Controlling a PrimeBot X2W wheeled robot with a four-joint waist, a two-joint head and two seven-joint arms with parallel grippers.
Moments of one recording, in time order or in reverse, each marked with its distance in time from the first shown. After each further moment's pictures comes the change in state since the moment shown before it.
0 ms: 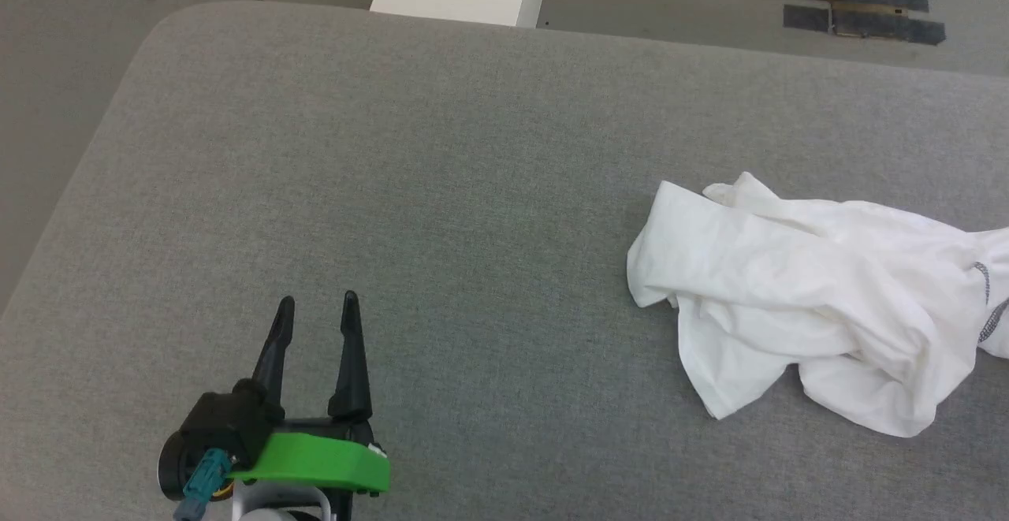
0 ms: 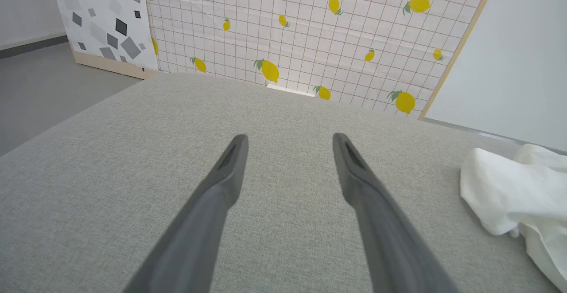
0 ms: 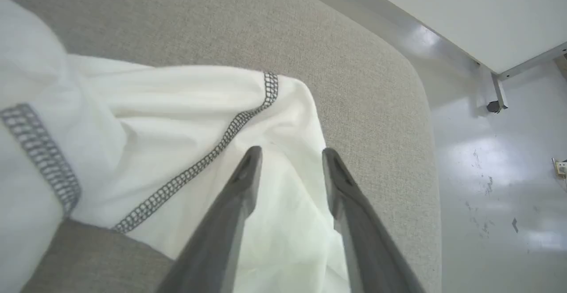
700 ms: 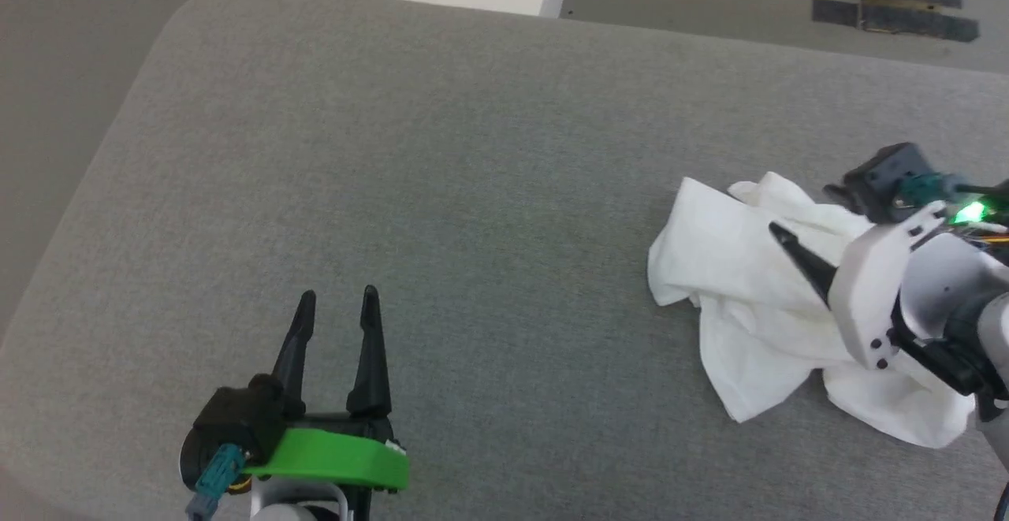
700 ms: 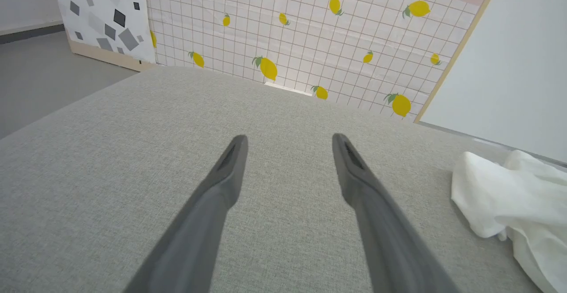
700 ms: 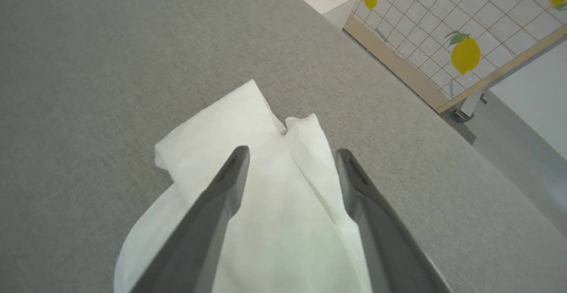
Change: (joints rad) left arm -0.006 0.000 -0.045 -0.012 -0.041 0.008 0.000; right arm -0.144 0.020 0.493 -0.456 0.305 0.000 0.223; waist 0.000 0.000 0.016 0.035
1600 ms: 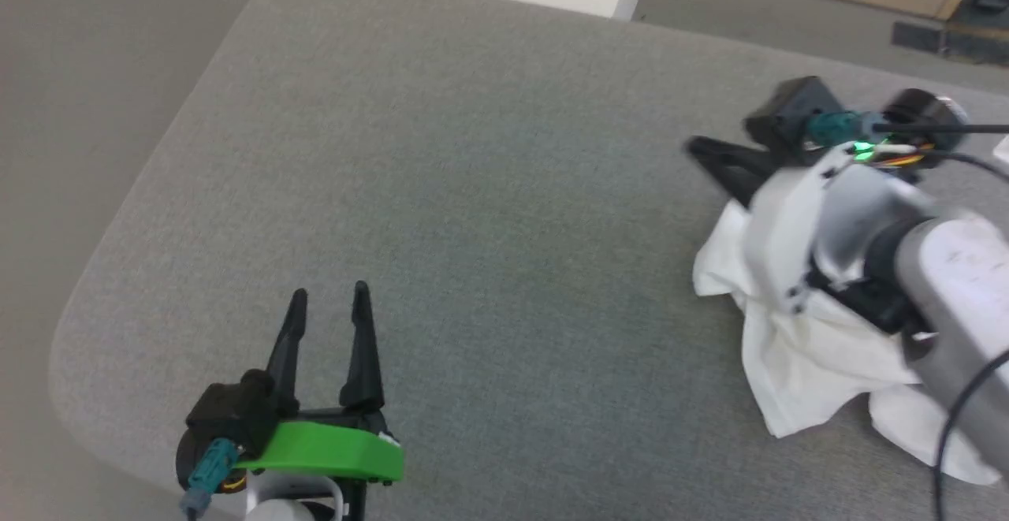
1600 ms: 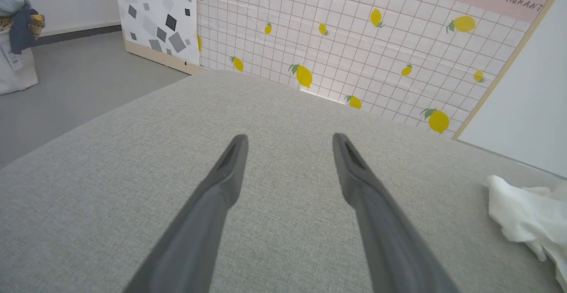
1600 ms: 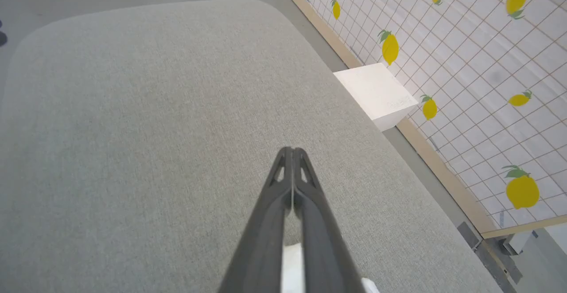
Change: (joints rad) left arm -0.019 0.000 -0.001 0.016 -0.030 0.031 0.000; right arm -0.269 0.041 0.249 0.029 0.092 0.000 -0.053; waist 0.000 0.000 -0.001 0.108
